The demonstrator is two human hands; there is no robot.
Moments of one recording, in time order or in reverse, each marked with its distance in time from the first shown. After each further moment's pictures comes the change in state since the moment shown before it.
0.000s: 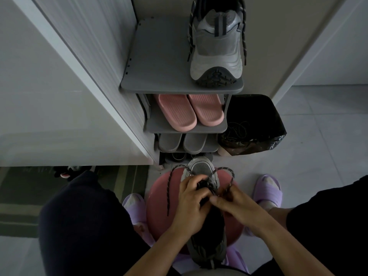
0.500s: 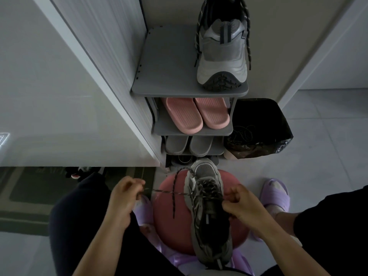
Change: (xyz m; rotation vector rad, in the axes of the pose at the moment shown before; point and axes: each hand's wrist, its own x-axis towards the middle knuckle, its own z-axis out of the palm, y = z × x) left_hand -0.009 -0.044 -0.124 -0.461 0.436 -0.695; right_hand -0.004 -0.005 0.007 -0.046 0.152 0.046
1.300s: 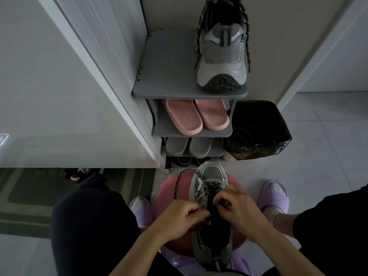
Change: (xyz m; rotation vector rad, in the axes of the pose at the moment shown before) left_hand -0.053 -0.009 0.061 0.595 -0.766 0.398; right_hand -0.001 0.006 0.003 -0.570 -0.007 -0.435
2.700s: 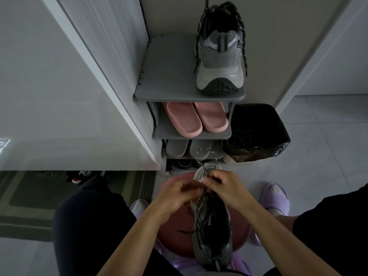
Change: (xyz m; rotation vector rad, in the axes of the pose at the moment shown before) left_hand 0.023 0.017 -0.027 -0.515 0.055 -0.150; right_hand 0.039 -0.032 -0.013 0.313 0.031 0.072
